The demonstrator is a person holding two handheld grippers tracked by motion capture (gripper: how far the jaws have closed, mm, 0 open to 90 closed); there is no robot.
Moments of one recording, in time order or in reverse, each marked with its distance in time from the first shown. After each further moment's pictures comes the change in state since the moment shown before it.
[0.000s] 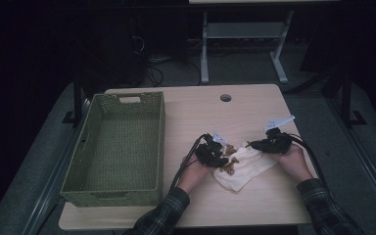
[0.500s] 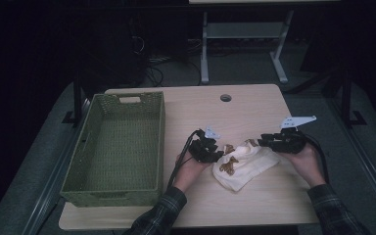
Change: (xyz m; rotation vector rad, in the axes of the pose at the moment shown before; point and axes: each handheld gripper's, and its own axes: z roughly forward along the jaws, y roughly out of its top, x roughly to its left) left arm 0.011 0.001 -0.020 -0.097 0.062 -0.057; right arm 0.002 -0.001 -0.044 -0.178 -0.032 -0.011
